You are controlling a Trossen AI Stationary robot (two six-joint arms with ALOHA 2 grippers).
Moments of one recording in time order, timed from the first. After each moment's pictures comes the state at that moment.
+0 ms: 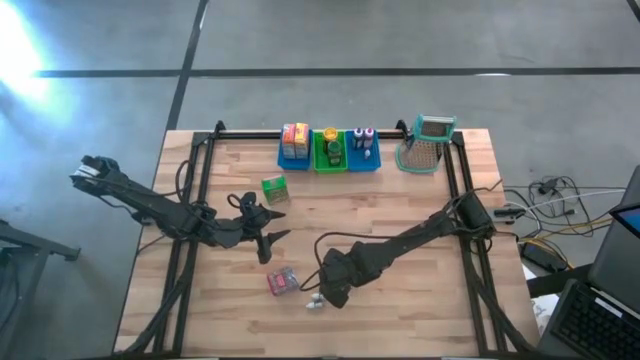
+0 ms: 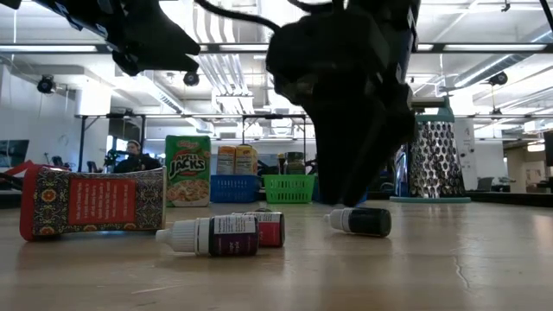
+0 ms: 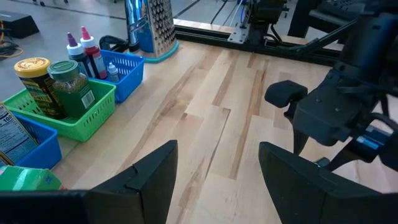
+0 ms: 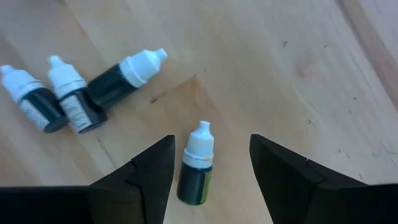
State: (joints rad) left arm -0.39 1.04 0.62 0.01 -0.64 -0.36; right arm 0.38 2.10 1.53 -0.77 0.10 0.98
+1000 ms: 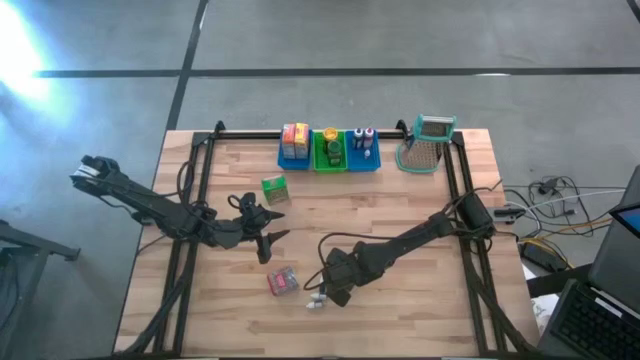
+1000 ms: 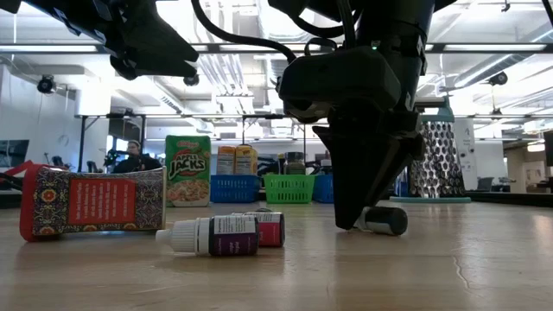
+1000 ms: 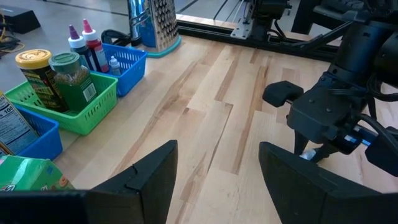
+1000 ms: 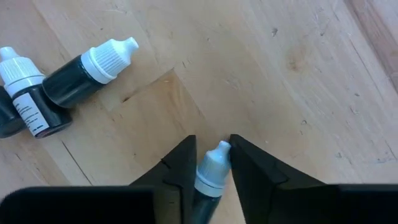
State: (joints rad) left arm -0.39 1.04 0.60 0.01 -0.65 -0.38; right arm 0.38 2.09 1.45 -0.69 0.11 0.99
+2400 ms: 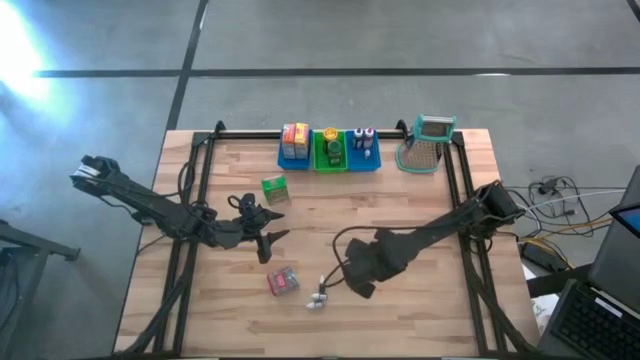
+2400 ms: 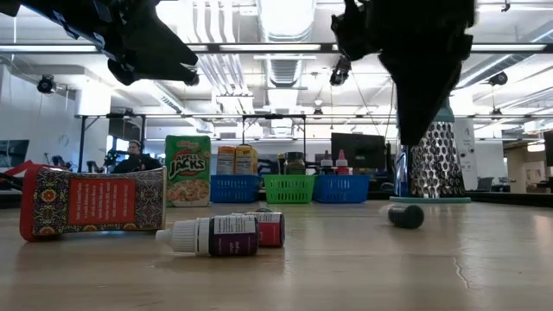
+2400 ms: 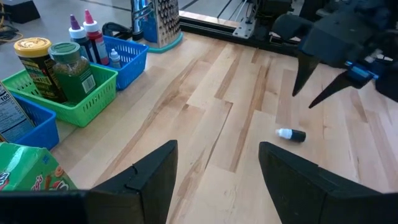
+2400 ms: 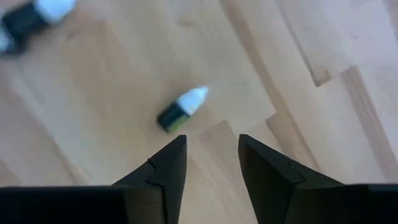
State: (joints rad) left arm -0.39 1.04 0.58 0.02 -0.65 -0.43; right arm 0.41 1.88 1.44 -1.05 0.20 0.95
